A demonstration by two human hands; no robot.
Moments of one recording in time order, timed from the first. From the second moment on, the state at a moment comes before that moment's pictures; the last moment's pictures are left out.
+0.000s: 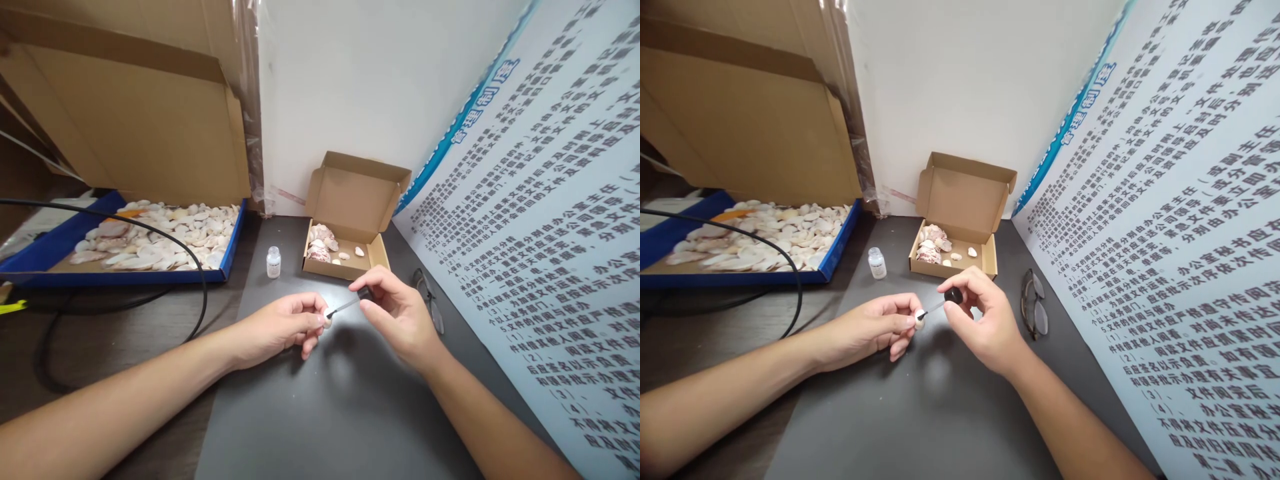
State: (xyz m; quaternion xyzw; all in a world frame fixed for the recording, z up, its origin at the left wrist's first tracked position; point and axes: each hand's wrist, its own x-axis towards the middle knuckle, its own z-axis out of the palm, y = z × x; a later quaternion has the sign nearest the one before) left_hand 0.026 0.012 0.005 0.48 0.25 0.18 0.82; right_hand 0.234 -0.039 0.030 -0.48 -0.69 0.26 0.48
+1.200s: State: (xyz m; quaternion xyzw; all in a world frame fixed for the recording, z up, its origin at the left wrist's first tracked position) left_hand 0.027 0.012 0.008 0.46 0.27 0.19 0.83; right_hand 0.233 -0.042 0.036 -0.48 -0.71 0.24 0.46
